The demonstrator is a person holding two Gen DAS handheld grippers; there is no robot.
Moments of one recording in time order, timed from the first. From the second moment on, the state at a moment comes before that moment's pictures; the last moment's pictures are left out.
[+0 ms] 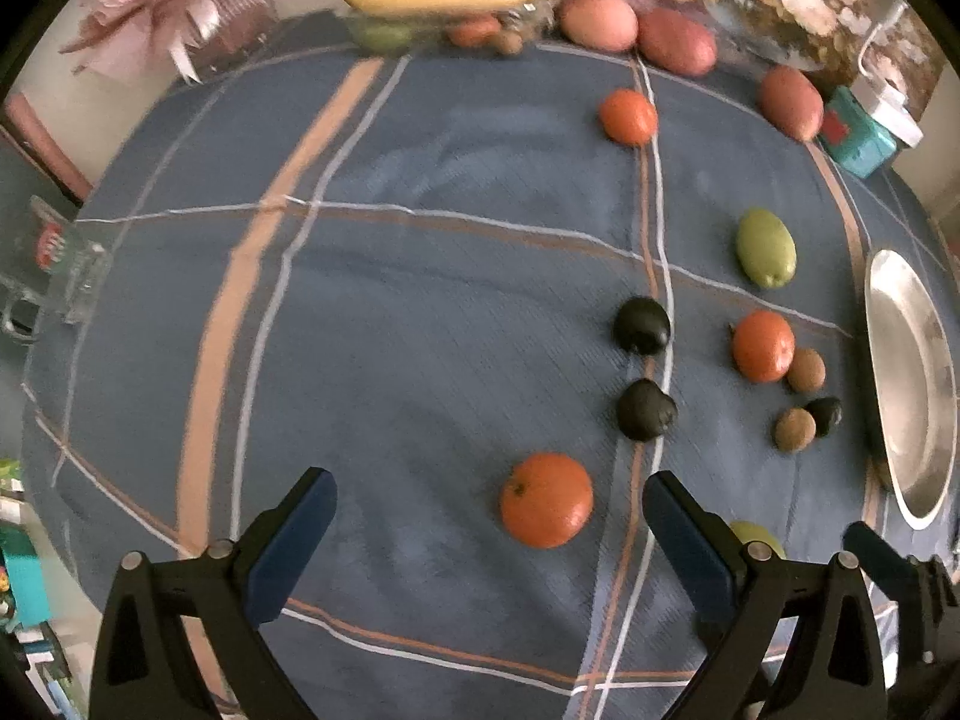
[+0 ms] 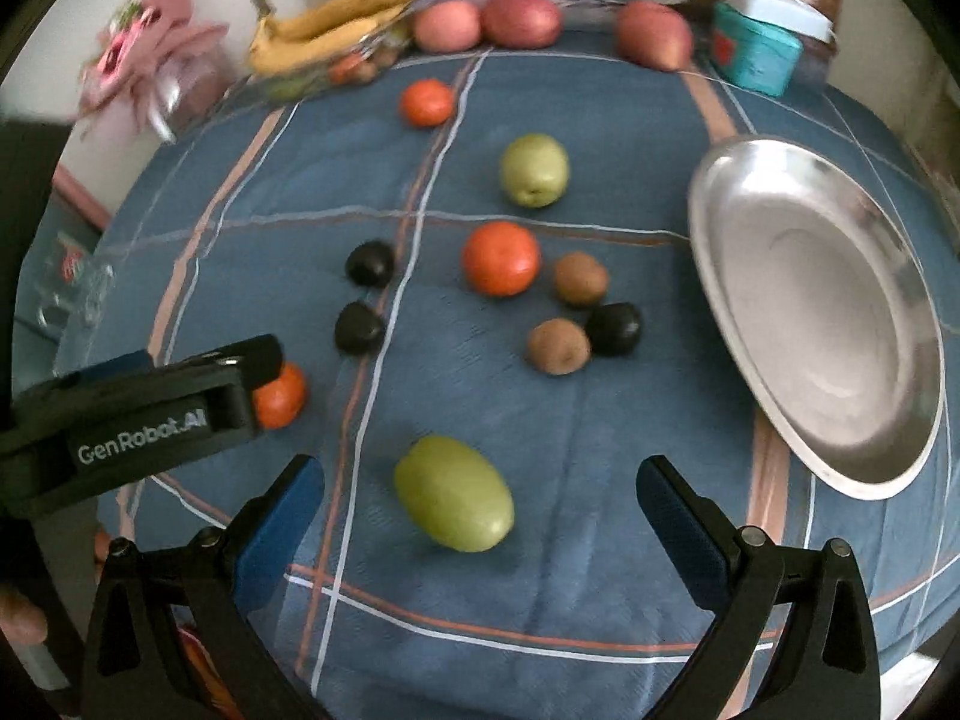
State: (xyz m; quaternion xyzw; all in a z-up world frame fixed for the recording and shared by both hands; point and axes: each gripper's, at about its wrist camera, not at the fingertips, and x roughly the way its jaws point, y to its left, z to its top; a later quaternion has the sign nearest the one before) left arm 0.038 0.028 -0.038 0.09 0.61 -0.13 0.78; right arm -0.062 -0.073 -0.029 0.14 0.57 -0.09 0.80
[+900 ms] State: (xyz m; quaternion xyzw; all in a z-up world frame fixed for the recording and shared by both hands) left arm 0.024 0.023 -0.061 0.06 0.64 -0.17 0.74; right arm -0.054 -0.060 -0.057 0.12 0.61 -0.07 0.78
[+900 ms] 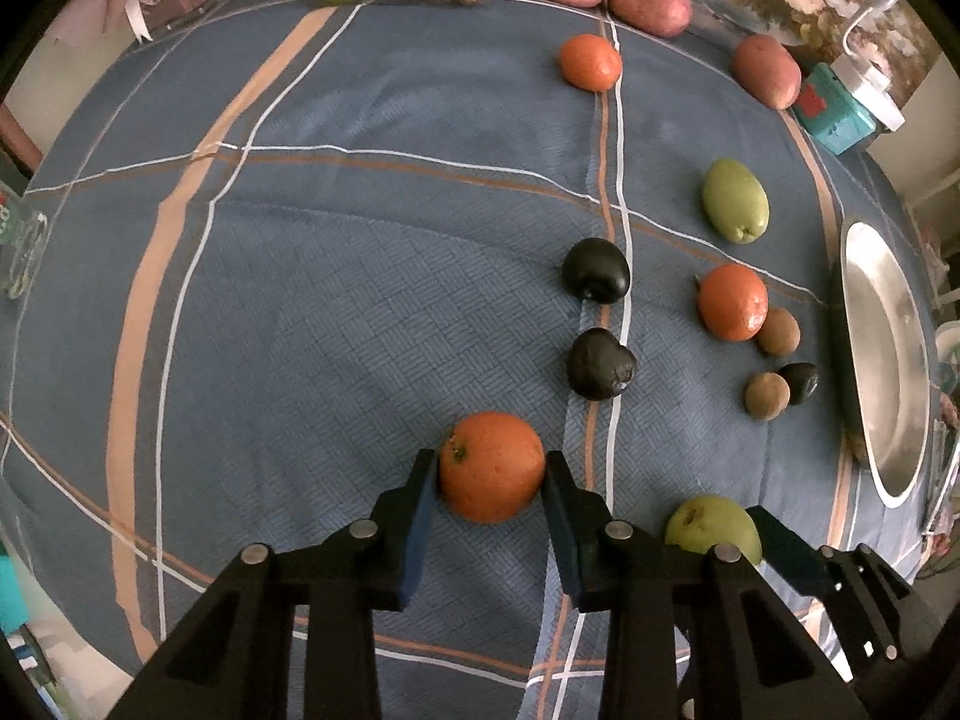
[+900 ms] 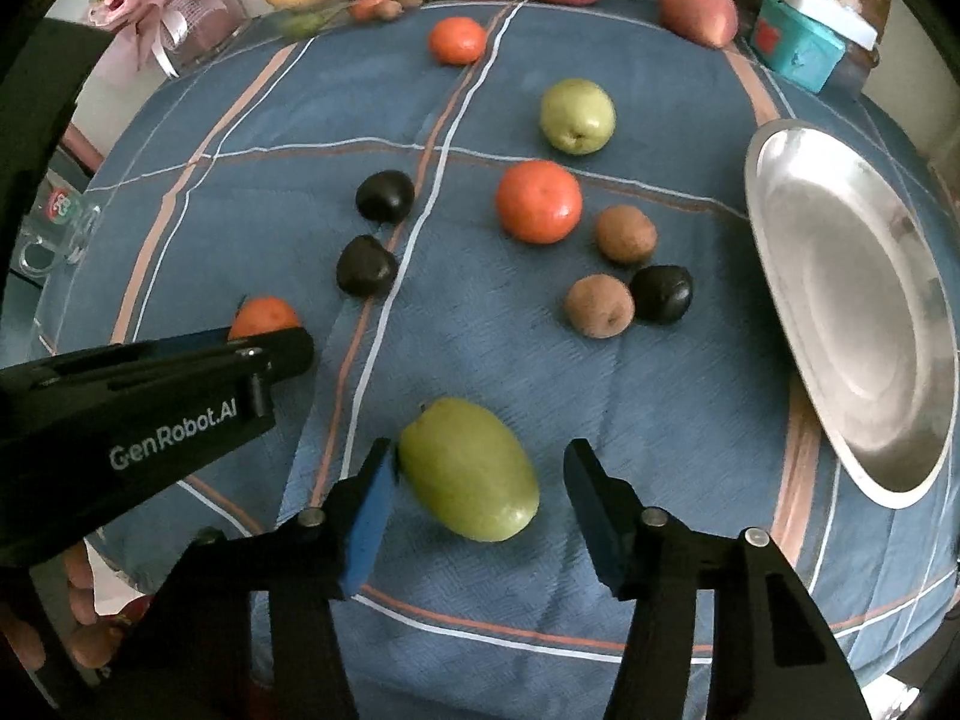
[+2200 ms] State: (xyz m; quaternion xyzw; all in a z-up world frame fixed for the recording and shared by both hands) left arm 0.014 -0.132 0.019 0.07 0.53 -0.31 0.78; right arm -0.081 -0.257 0.002 0.30 0.46 -0.31 0.78
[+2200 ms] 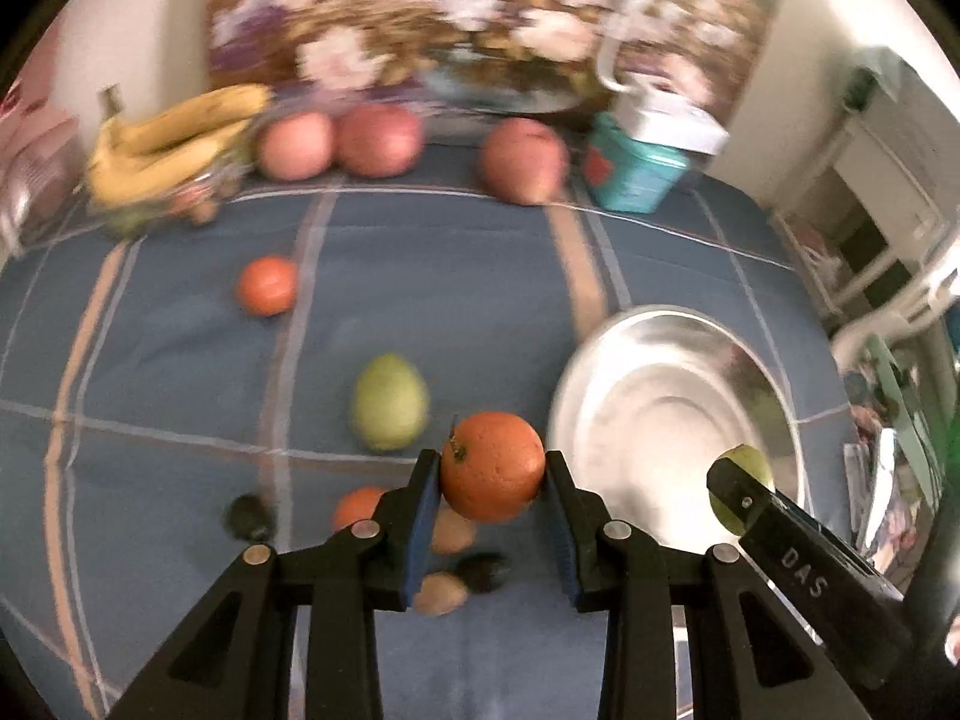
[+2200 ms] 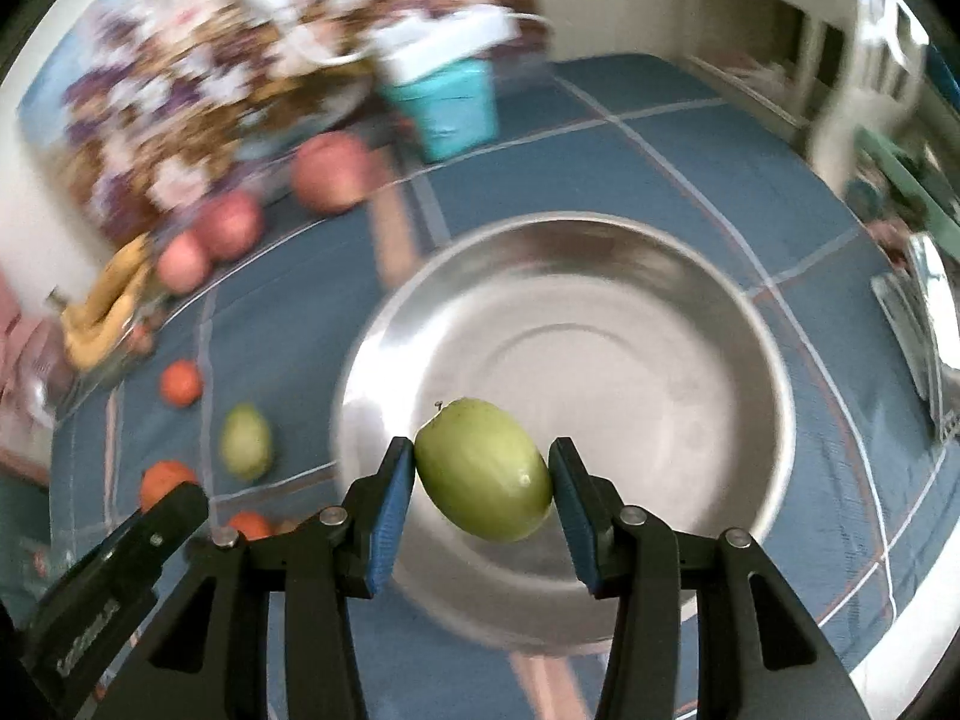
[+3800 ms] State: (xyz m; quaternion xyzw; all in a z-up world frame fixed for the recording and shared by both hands) left arm 0.057 -0.015 0.004 0.03 0.55 -0.14 0.82; right arm -0.076 -0.217 0.008 0.22 0.49 -0.26 0.80
